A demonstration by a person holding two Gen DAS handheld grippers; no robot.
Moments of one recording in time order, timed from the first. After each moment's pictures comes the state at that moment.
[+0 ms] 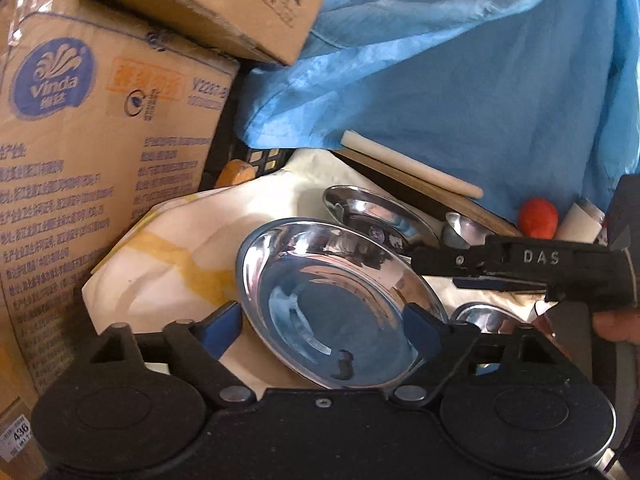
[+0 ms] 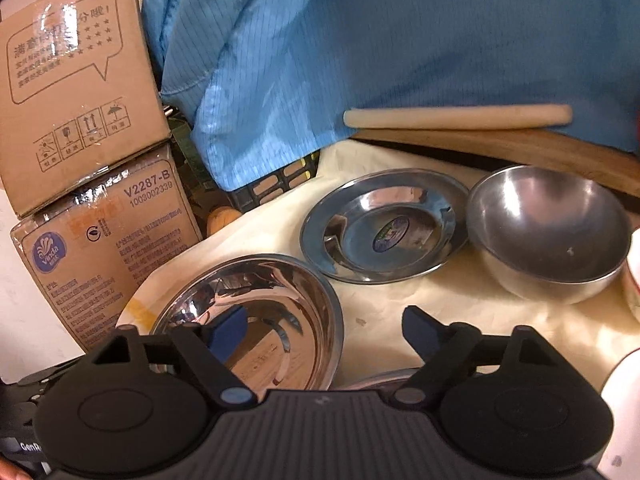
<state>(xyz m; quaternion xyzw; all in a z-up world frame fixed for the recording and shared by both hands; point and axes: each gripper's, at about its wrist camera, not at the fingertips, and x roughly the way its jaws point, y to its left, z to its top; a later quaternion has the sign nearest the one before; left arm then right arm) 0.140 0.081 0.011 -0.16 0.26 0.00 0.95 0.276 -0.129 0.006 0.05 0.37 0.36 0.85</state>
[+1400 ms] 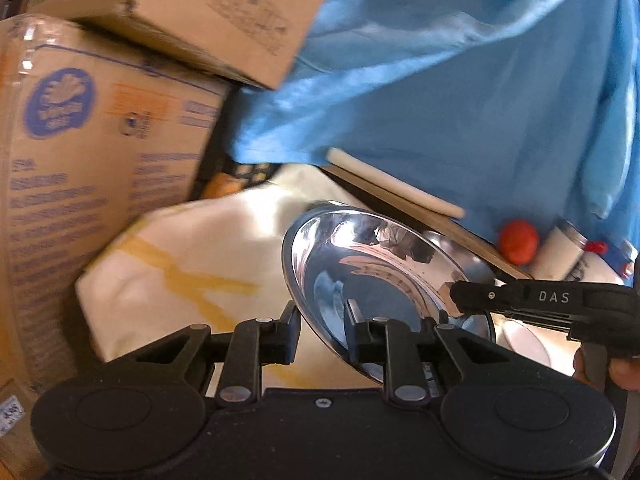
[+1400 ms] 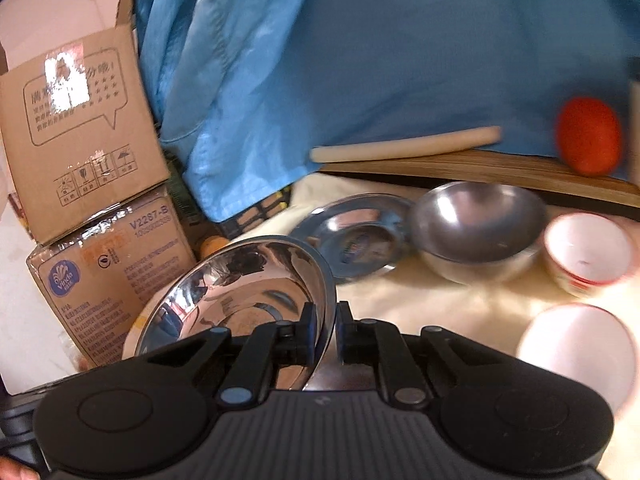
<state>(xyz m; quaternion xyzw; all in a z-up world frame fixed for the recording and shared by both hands) 0.124 0.056 0.034 -0.18 0.25 0.00 0.95 0.237 -0.182 0.030 0.09 0.34 0.31 0.88</state>
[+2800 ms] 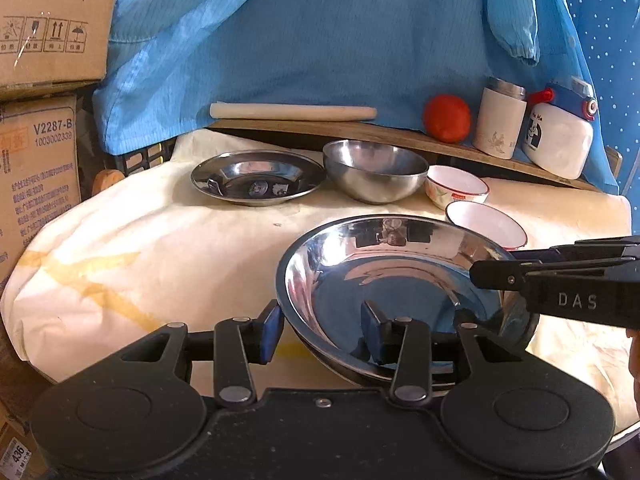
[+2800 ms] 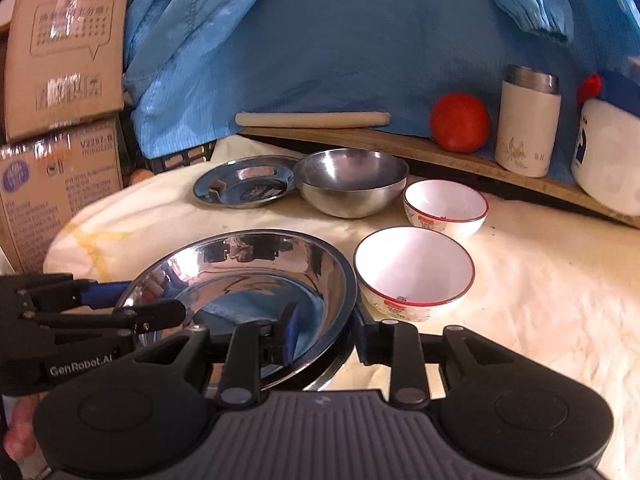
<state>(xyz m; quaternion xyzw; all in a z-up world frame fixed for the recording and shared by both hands) 0.133 -0.049 0.007 -0.01 0.30 -0.06 0.95 0.165 -0.242 0.011 -0.03 0.32 0.21 0.92</state>
